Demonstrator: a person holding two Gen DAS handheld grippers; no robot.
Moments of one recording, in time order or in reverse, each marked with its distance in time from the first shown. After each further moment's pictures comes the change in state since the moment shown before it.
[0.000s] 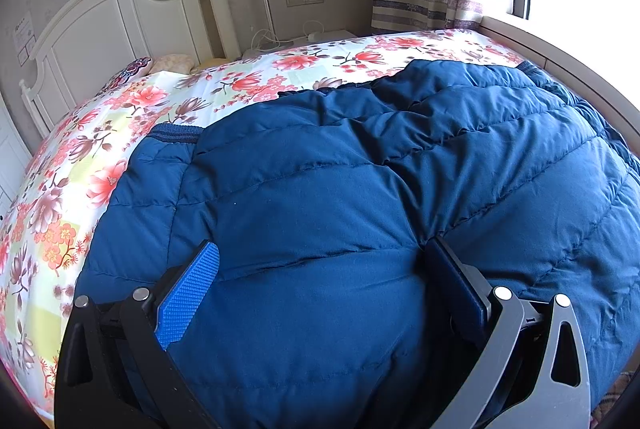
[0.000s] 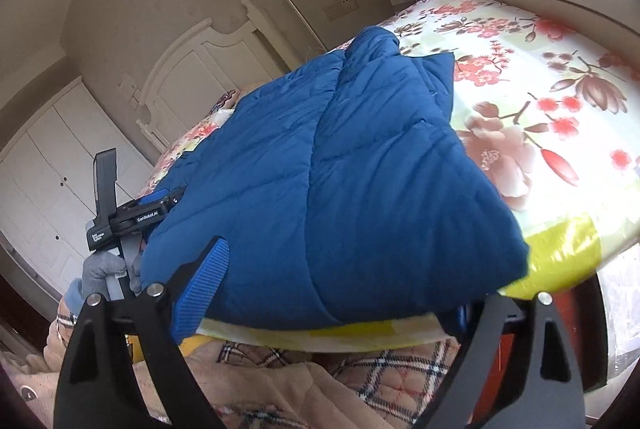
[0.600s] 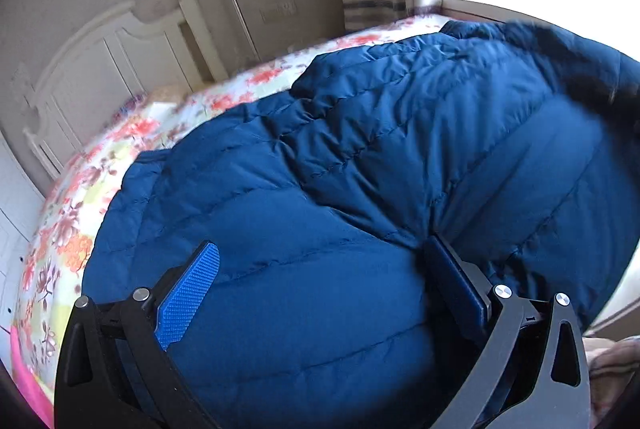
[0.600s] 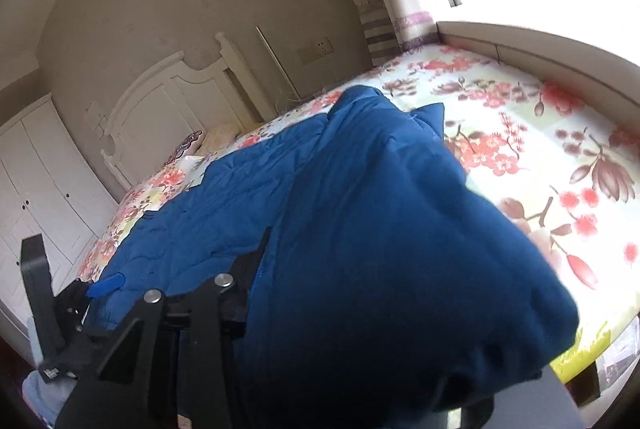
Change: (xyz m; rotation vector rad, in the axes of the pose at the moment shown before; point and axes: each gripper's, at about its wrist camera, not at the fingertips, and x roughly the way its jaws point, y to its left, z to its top) left arm -0.038 -0.067 -0.029 0.148 -0.057 0.059; right arm 0.020 0.065 0.039 -0.120 -0.207 -0.196
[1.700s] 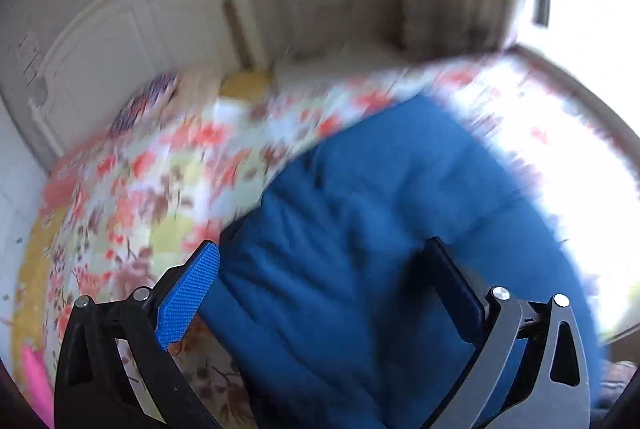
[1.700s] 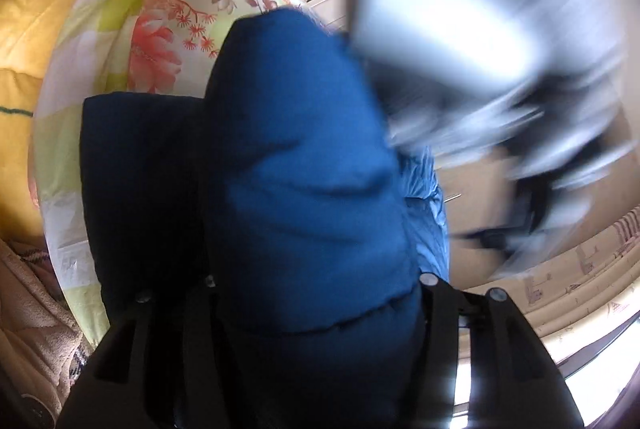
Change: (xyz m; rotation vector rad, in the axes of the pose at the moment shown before) left arm 0.053 0.197 0.063 -0.113 0.132 -0.010; right arm 0.074 0.354 -0.190 -1.609 -0.116 -0.109
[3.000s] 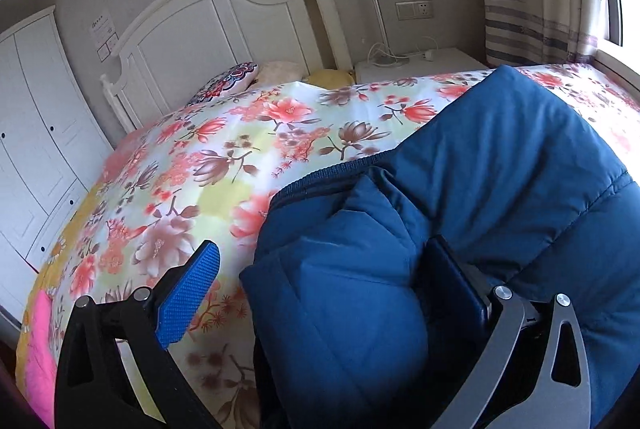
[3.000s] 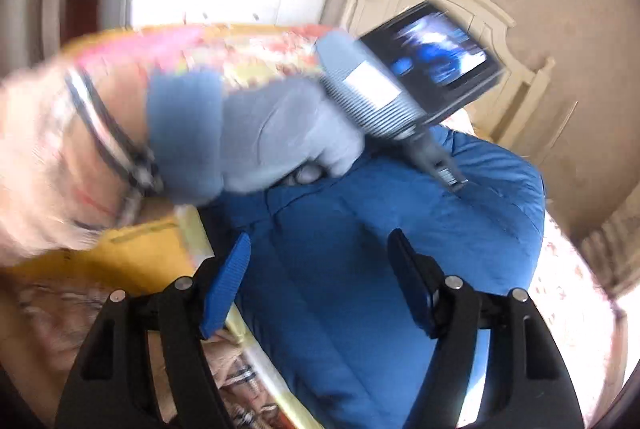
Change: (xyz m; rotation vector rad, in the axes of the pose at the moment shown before) left arm 0.009 0.011 -0.032 -0.136 -0.099 0.270; right arm -0.006 -0.141 -0.083 0.600 -0.144 0.612
